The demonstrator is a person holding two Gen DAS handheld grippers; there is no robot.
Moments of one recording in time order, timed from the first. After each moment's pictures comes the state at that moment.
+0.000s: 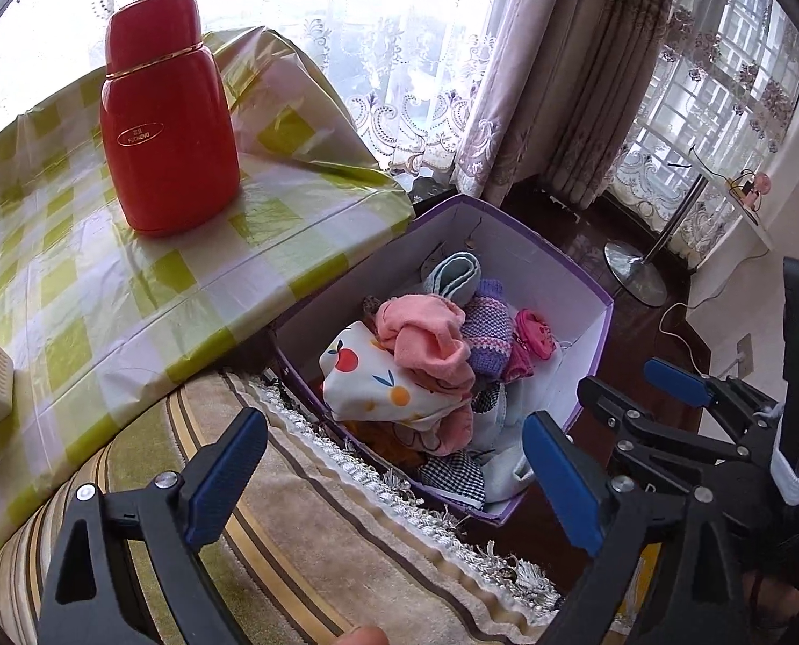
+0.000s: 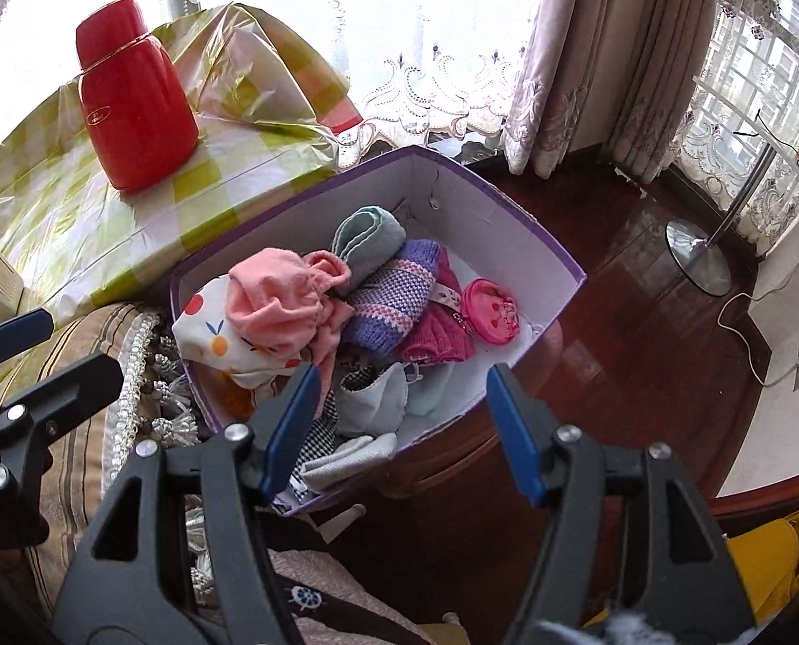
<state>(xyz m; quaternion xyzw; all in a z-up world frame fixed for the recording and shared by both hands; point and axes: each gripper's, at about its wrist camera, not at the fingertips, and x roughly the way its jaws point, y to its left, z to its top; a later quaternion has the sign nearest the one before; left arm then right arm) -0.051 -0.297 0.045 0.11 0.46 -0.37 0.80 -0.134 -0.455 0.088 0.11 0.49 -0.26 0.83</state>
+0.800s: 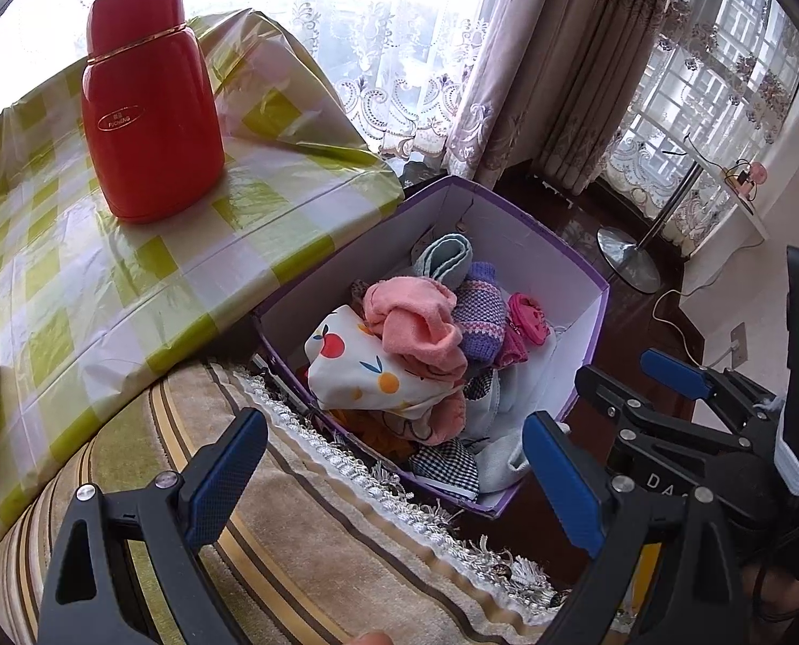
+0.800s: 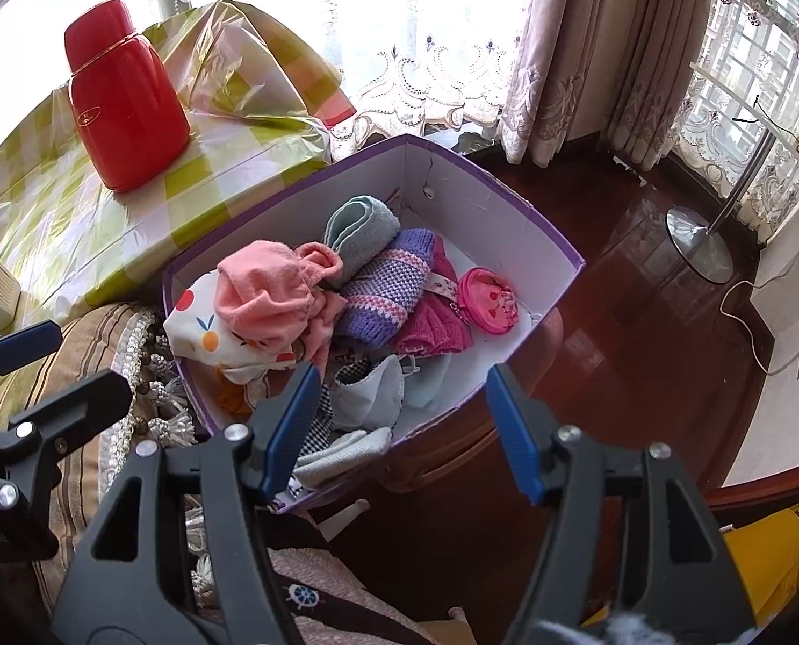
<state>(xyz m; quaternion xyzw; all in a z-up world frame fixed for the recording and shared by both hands) -0.051 -0.303 0.037 0.12 0.48 -0.38 0.79 -0.136 -0.460 0.082 0.12 0.49 -0.26 0.82</state>
